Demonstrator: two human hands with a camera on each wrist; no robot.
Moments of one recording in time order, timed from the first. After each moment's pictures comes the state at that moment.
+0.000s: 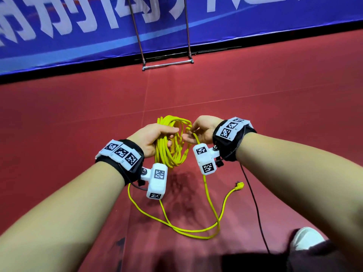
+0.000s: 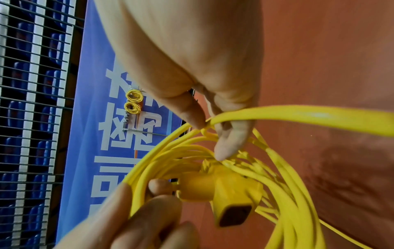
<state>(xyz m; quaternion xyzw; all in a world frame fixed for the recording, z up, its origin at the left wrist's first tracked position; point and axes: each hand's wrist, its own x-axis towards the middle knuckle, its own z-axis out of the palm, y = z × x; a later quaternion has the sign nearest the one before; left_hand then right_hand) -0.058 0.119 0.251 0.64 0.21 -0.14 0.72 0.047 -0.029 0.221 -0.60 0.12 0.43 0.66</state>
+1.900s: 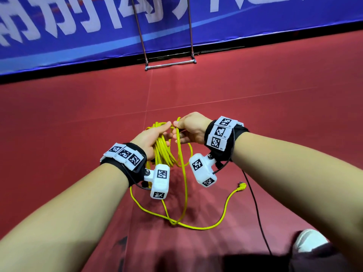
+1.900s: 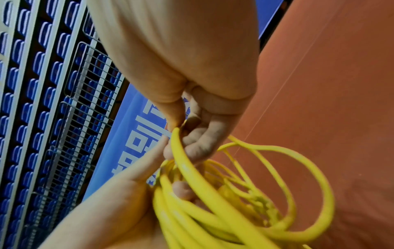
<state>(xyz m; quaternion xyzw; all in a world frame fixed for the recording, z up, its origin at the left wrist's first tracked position) -0.048 0.135 0.227 0.59 0.29 -0.07 0.75 0.007 -0.002 0.248 -0.68 -0.07 0.33 0.65</state>
